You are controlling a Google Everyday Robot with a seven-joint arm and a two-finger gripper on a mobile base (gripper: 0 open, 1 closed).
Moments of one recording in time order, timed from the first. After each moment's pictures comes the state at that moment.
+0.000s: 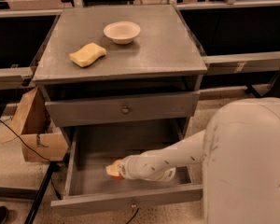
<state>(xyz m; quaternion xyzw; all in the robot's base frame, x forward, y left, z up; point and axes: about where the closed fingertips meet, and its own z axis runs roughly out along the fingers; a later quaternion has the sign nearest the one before) 0.547 0.085 0.453 -0.20 0.91 0.24 0.28</state>
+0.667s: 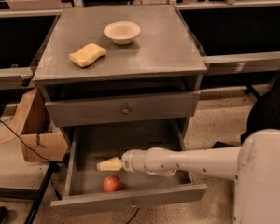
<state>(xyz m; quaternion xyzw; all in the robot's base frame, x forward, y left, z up) 0.586 0.103 0.440 -0.21 0.86 0.33 0.32</state>
